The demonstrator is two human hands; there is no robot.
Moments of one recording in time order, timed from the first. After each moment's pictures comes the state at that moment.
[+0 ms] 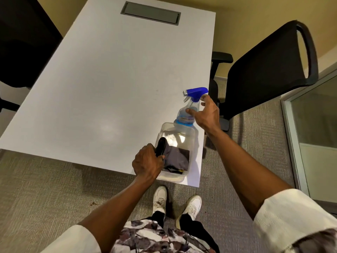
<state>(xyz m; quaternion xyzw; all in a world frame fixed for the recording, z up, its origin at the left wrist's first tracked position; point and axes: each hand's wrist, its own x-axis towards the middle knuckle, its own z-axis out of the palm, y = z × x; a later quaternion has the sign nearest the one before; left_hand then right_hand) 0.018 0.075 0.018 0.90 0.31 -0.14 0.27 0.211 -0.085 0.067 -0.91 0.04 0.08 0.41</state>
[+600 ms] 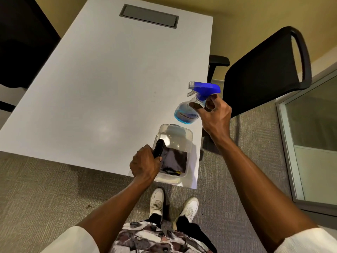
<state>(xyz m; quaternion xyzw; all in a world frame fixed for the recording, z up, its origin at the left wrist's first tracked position) 0.019 0.074 0.017 0.90 0.31 -0.13 0.26 0.180 -0.099 0.122 -0.90 -0.02 -0.09 0.43</state>
